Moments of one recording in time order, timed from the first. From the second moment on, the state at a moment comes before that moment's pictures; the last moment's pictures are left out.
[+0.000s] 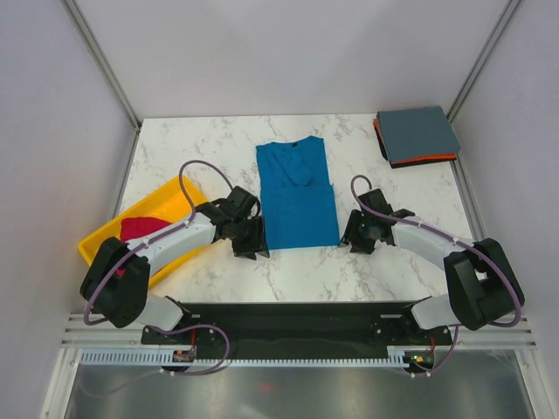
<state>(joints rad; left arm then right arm) -0.62 1.43 0.91 -0.62 0.20 -0.65 0.39 1.41 0.72 -0.41 -0.10 0.75</state>
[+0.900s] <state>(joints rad) -0.62 1.57 0.80 -0.34 0.16 -0.86 0.42 1.40 0.58 -0.13 -0.09 0.96</state>
